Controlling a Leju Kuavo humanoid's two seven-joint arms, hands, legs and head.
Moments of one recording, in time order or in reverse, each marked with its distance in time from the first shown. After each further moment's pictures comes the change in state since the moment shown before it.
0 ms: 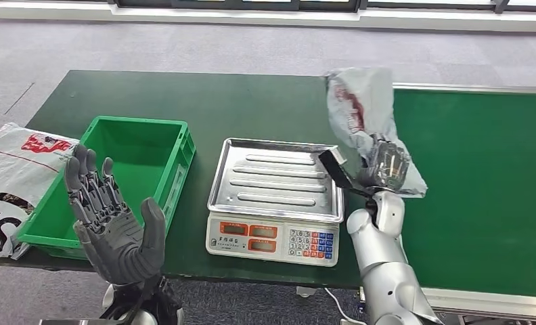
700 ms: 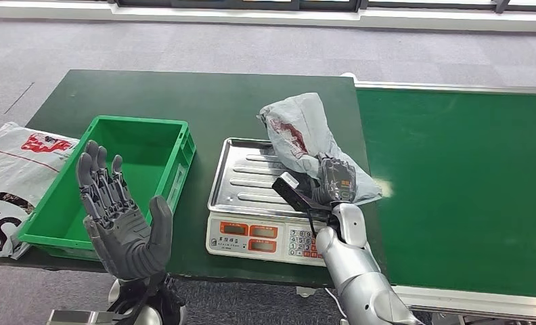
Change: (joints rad) left arm -0.017 0.000 0.000 0.031 0.004 -0.009 0.000; right arm 0.037 0.047 0.180 0.119 -0.024 0.079 -0.005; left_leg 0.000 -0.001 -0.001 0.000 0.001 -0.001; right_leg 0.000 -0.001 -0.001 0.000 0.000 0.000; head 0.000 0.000
